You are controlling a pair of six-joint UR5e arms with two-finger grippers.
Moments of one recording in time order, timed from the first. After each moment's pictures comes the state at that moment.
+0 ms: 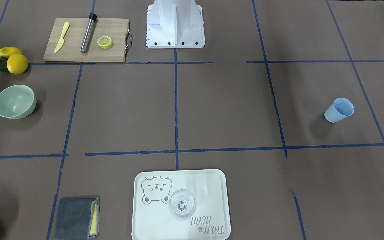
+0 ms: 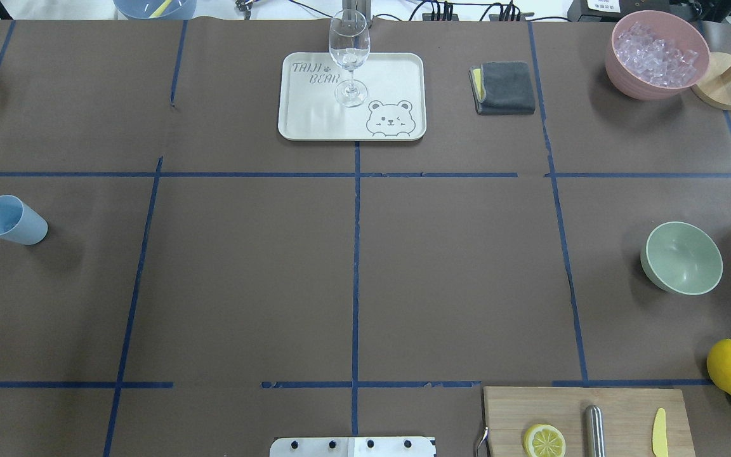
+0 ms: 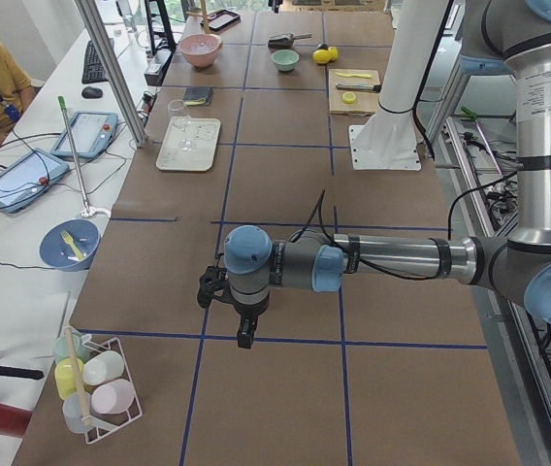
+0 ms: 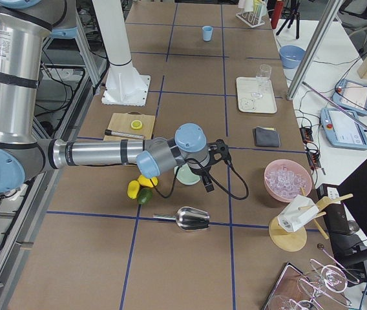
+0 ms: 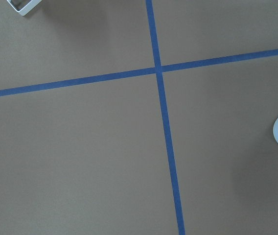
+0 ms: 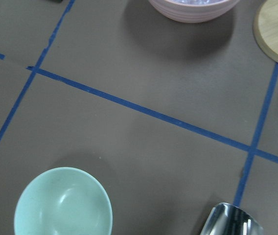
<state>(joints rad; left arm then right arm) -1.56 -1.43 -1.73 -1.62 -2.33 0.09 1.41 -1.76 1.82 -1.09 2.42 0.13</state>
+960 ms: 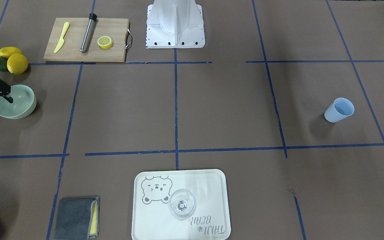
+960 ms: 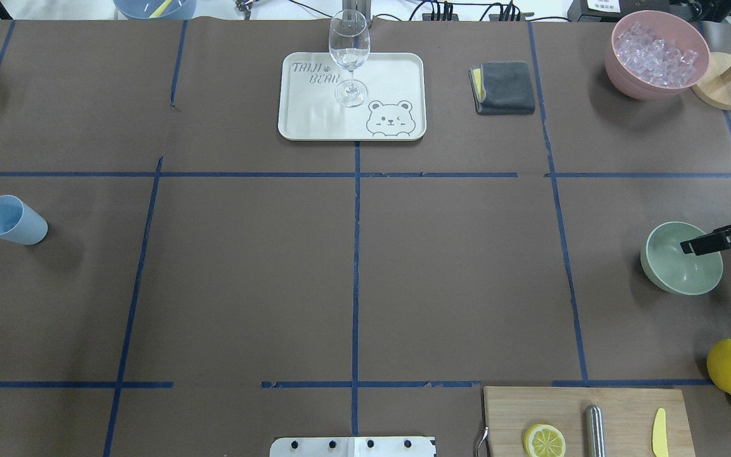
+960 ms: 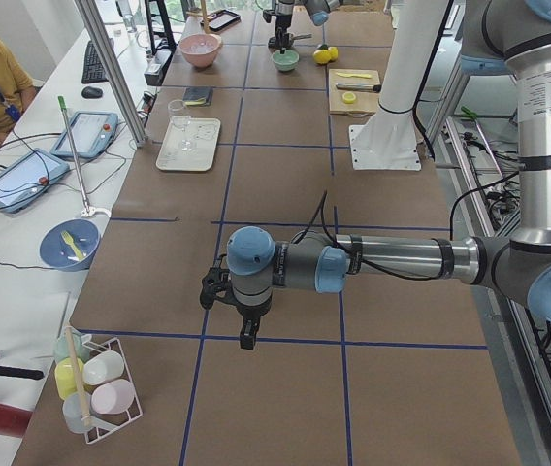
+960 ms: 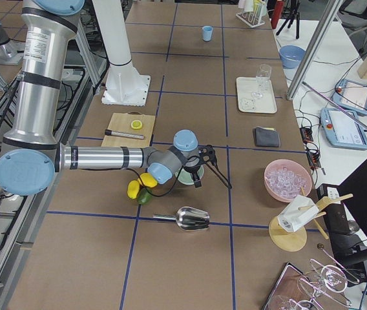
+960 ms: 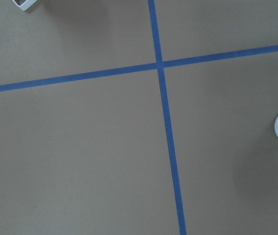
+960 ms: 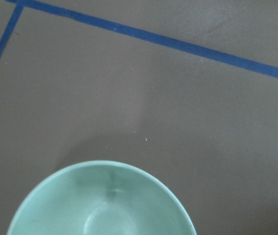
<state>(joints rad) -1.56 -1.43 -1.74 -1.62 -2.33 0.09 1.02 -1.77 1.68 -0.79 2.19 0.53</state>
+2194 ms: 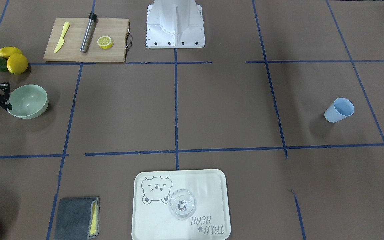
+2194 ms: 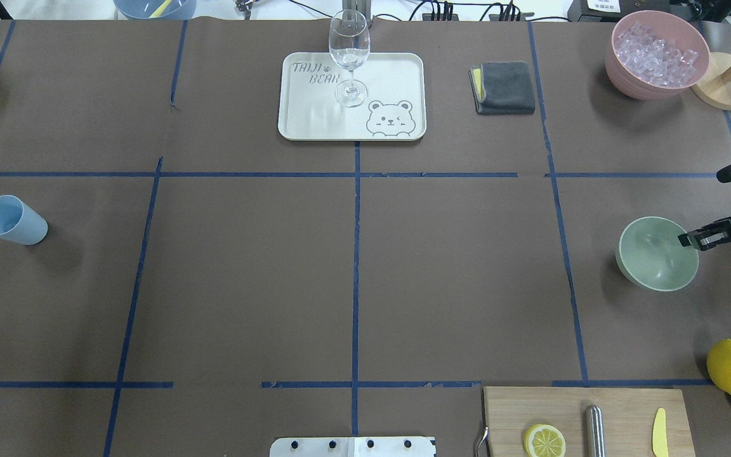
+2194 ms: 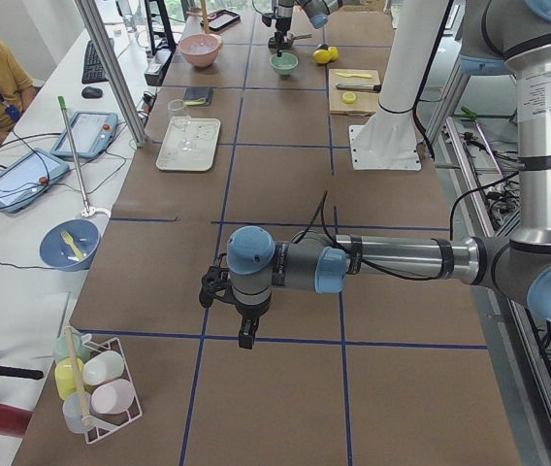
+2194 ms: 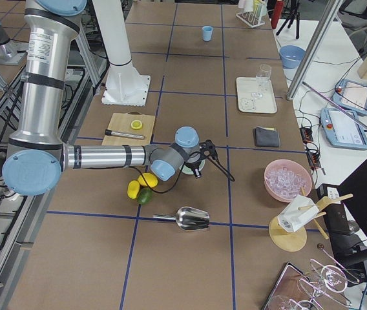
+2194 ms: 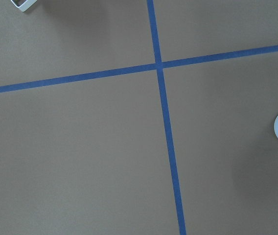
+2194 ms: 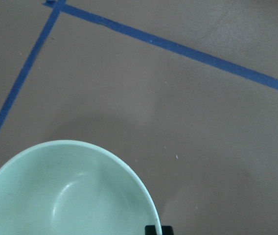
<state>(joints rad) -1.56 -1.43 -1.74 -1.63 -2.33 0.08 1.00 -1.73 1.70 -0.78 2.19 0.51</state>
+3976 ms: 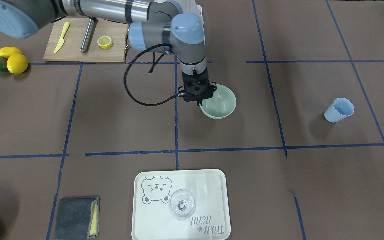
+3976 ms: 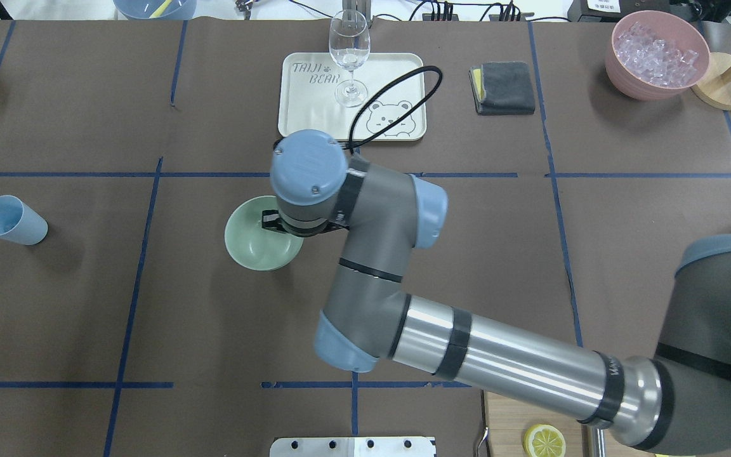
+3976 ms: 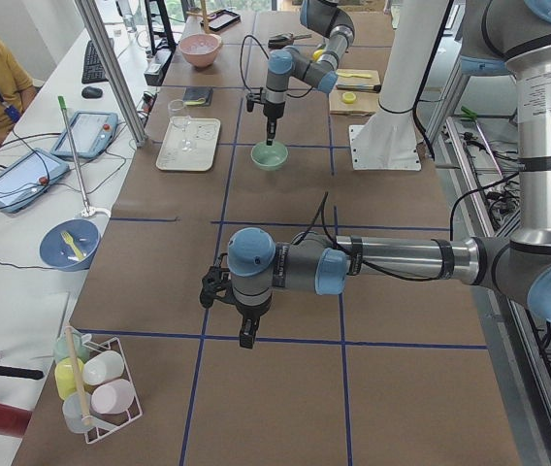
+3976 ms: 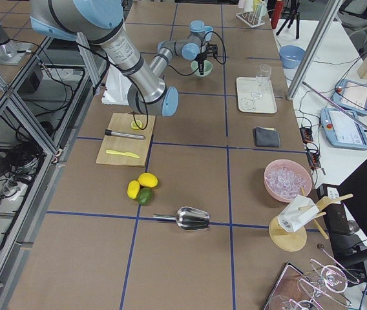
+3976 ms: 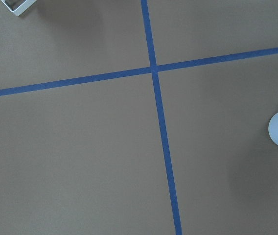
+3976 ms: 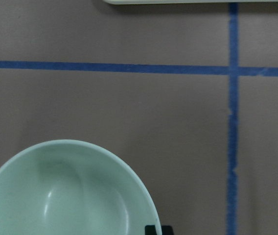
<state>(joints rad) -1.56 -1.43 -1.73 -1.64 -2.35 0.08 0.43 -0.54 1.29 -1.43 1.77 1.26</state>
